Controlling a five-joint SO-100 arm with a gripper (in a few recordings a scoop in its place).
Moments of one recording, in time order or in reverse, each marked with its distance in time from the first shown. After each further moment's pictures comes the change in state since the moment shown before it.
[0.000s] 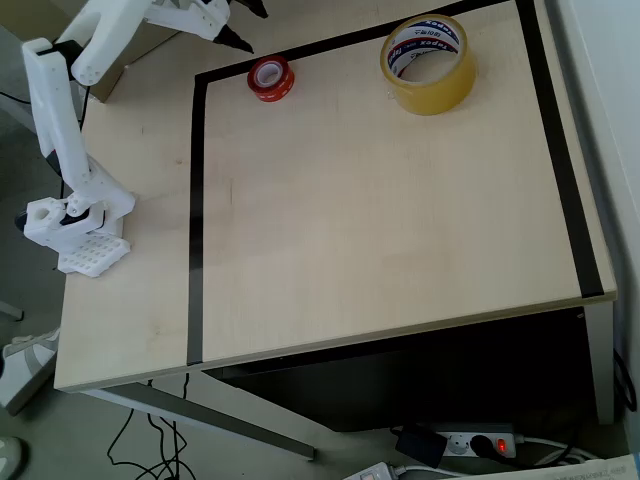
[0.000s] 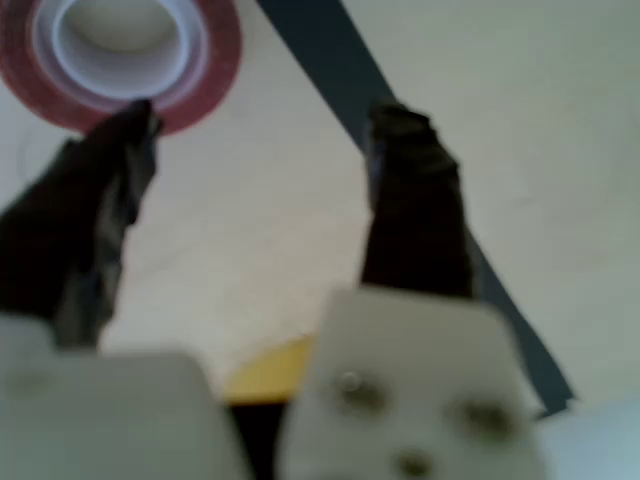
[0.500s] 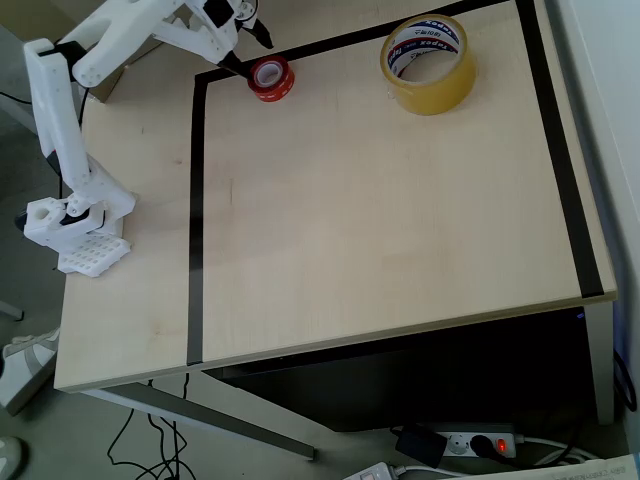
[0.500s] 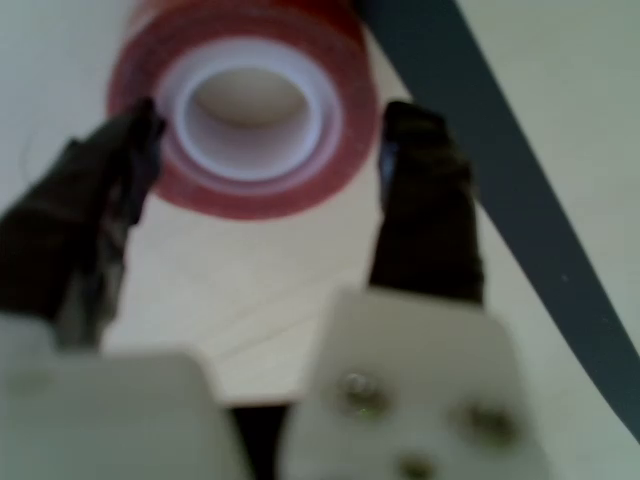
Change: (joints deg) arm 1.0 -0.1 11.0 -4.3 1.7
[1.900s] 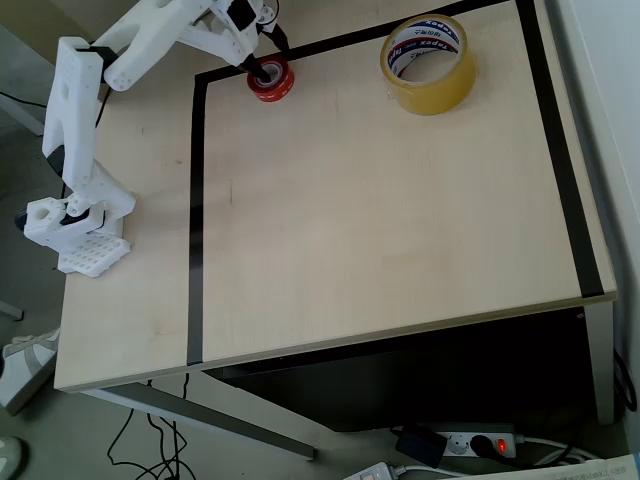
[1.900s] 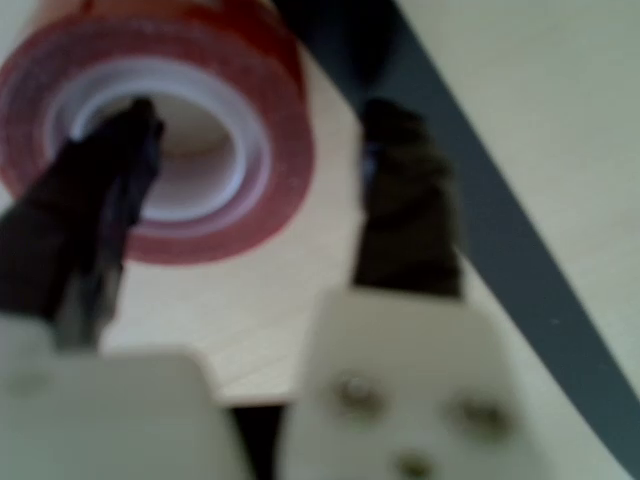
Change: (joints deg) arm 1.1 -15.9 -18.9 3.8 -0.3
